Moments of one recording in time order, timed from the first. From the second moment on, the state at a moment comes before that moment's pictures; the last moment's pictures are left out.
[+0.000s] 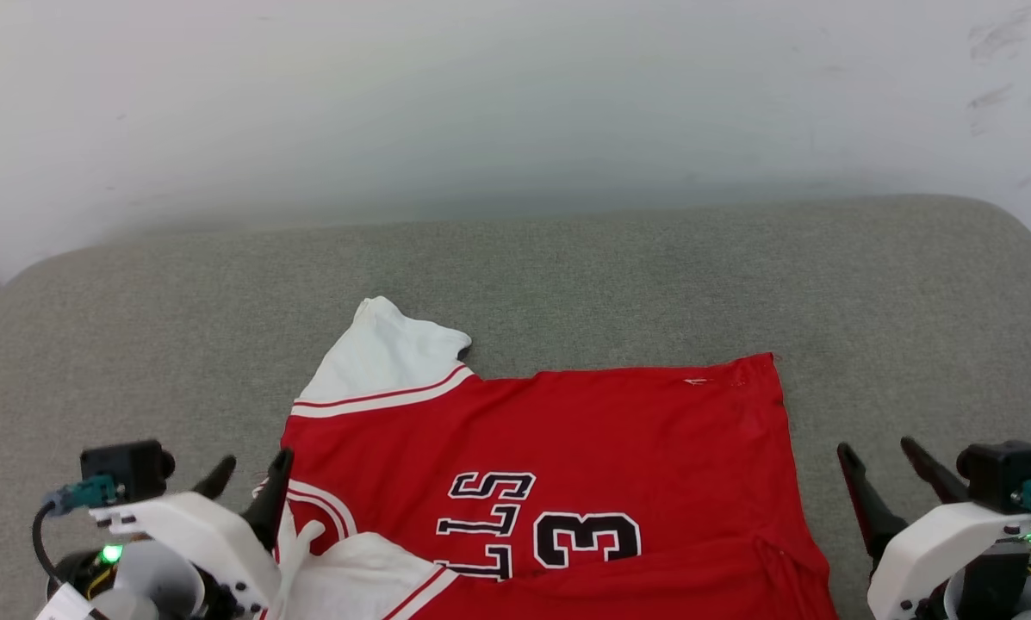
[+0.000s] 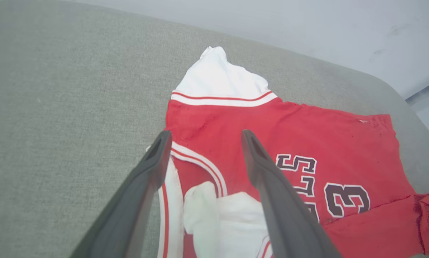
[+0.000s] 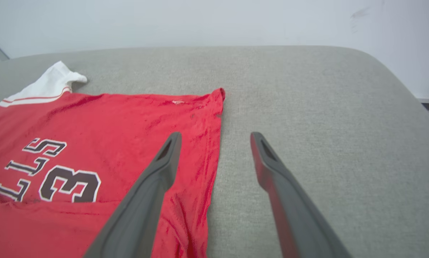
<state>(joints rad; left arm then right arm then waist) -0.13 0.67 -0.55 0.04 -1.07 0.26 0.00 0.03 -0.18 -0.01 0.03 0.24 0.13 0.25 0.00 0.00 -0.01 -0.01</state>
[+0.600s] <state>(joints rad) -0.63 0.64 -0.50 0.29 -0.95 0.14 -0.06 -0.15 -0.06 0.03 -0.13 0.14 0.13 0.07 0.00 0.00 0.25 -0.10</state>
